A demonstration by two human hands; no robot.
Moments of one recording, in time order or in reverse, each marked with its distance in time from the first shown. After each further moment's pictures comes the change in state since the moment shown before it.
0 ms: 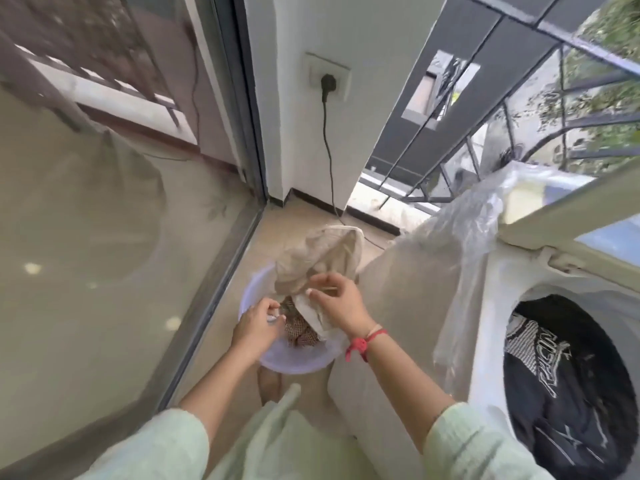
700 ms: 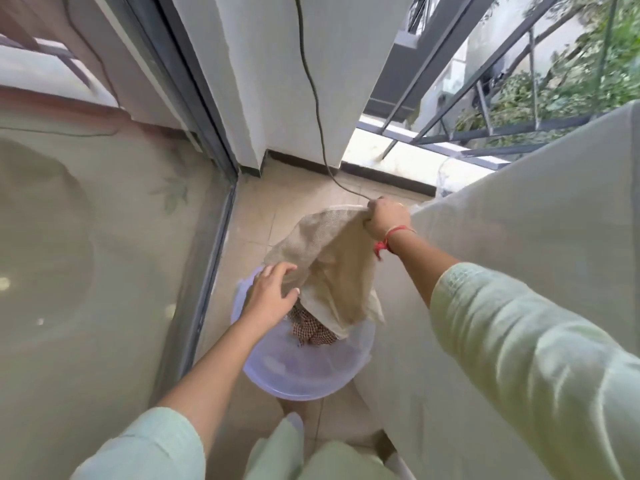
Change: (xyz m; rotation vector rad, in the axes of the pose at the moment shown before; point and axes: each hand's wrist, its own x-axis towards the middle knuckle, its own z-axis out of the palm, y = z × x) left_hand 0.188 -0.034 0.051 0.135 -0.154 0.253; right_hand 0.277 0.108 -0.065 -1.217 0.203 0.105
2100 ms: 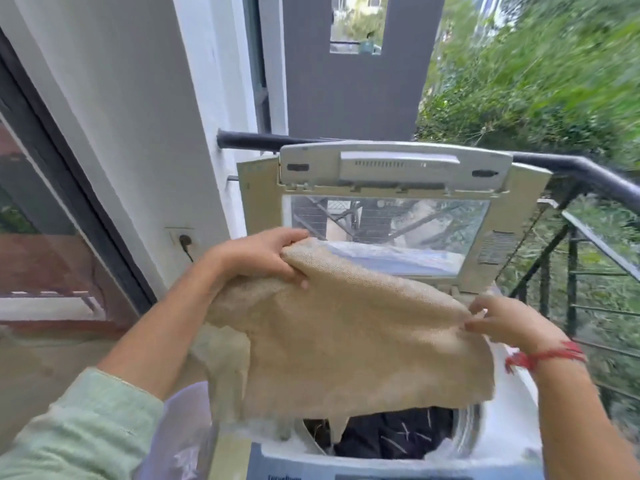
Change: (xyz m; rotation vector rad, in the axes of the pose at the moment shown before) left_hand -0.312 0.585 -0.043 0.249 -0.262 0.604; right_hand -0.521 0.483 -0.251 0.457 0.167 0.263
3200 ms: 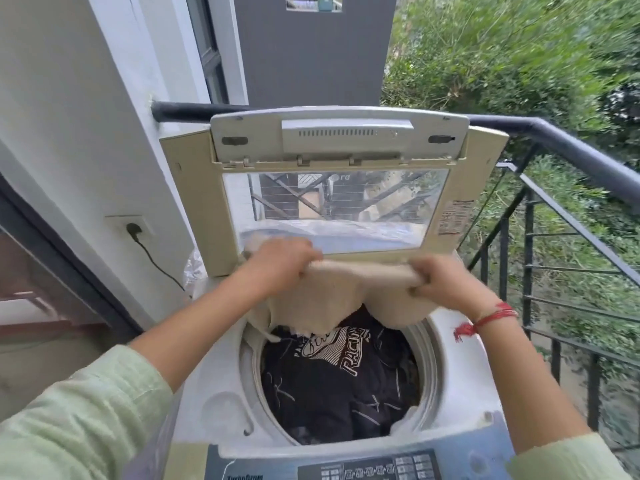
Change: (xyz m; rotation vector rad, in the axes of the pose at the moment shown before) left_hand 0.102 -0.011 0.090 0.856 0.226 0.294; right_hand 0.049 0.012 0.018 -0.059 0.208 -0.367
